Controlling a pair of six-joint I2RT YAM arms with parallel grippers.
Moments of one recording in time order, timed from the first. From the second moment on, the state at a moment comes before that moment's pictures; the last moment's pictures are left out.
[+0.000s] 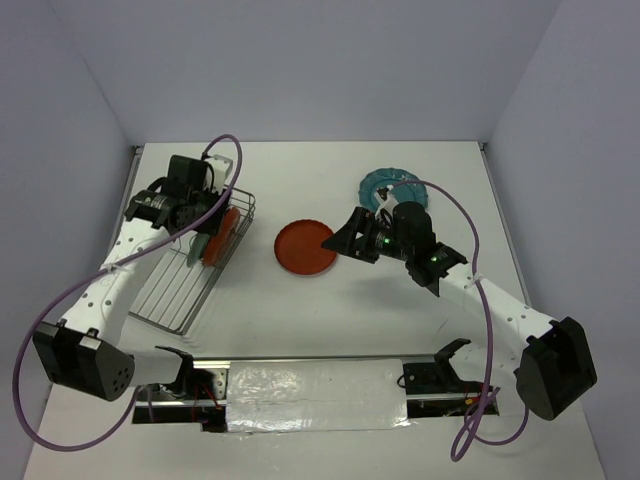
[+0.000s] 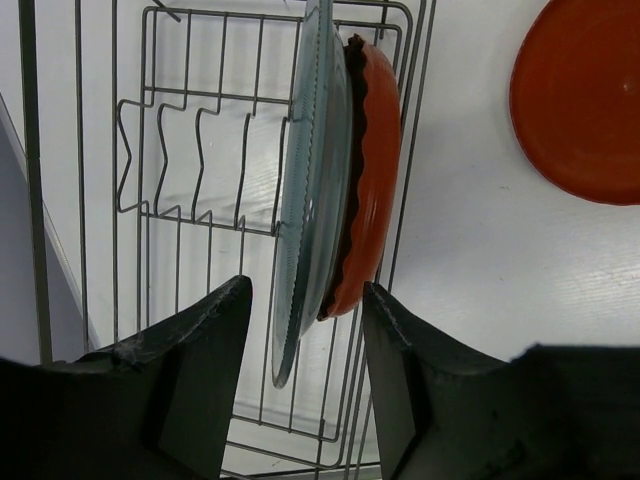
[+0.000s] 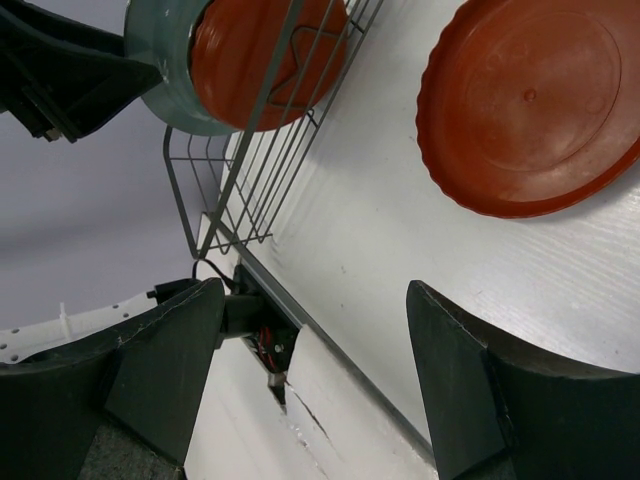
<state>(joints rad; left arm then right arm) -0.25 1.28 1.32 -0.90 -0.15 0.10 0.53 1.13 0.73 0.01 -0.43 0.87</state>
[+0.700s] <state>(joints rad) -0.23 1.33 1.31 -0.88 -0.13 0.10 0.53 1.12 0.73 0.01 -0.43 0.87</state>
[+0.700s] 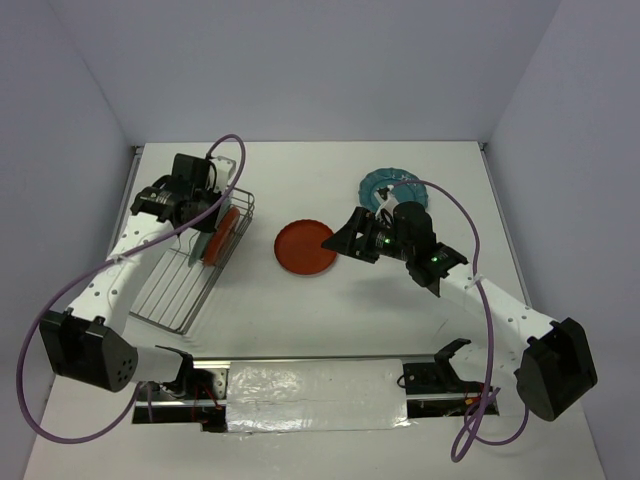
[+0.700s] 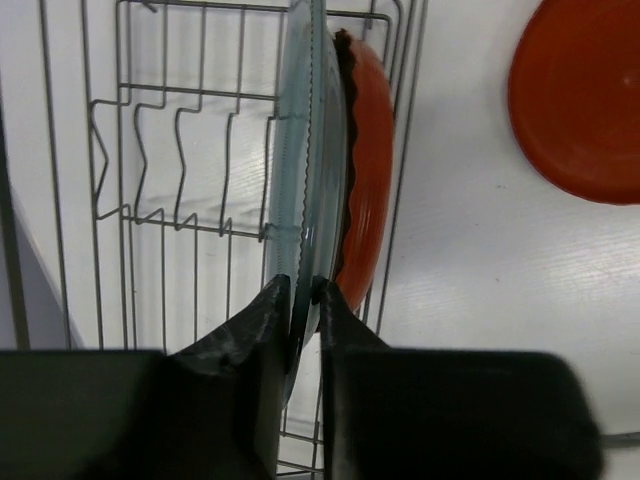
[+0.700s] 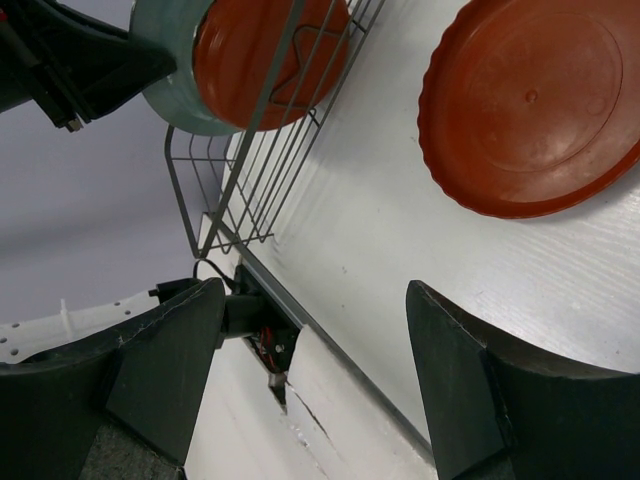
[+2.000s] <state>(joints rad) -0.23 1.39 1.74 -1.06 -0.11 0.10 0.53 1.12 0.73 0.00 -0.42 0.87</state>
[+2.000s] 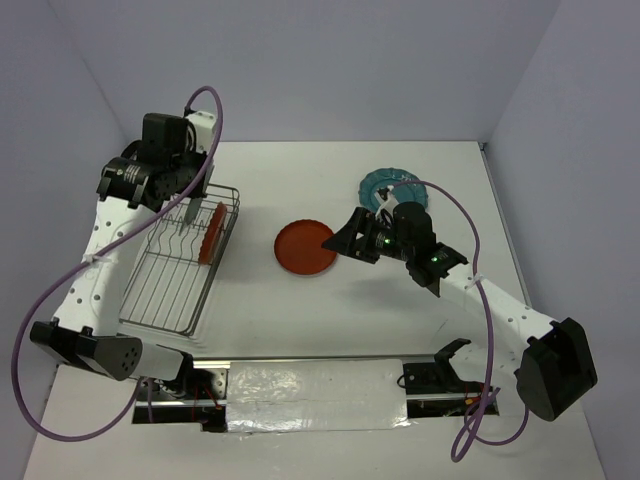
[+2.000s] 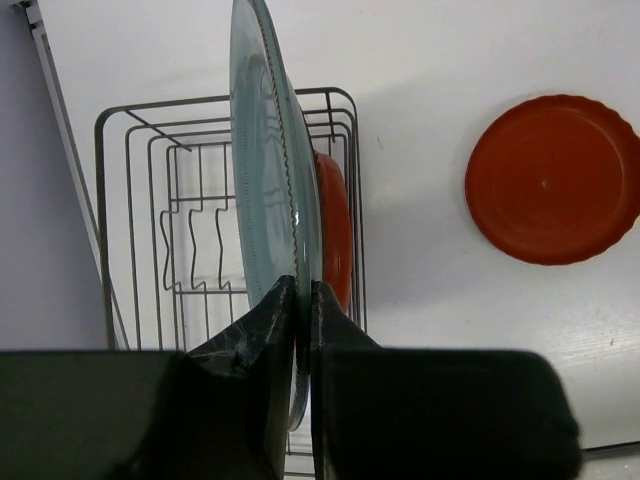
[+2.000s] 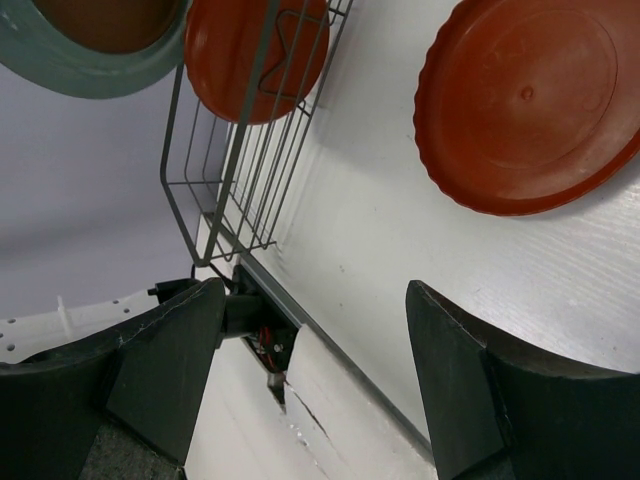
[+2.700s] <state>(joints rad) -0.72 1.39 1.77 -0.88 -0.33 0.09 0.43 1.12 0.86 -0.21 -0.28 0.87</state>
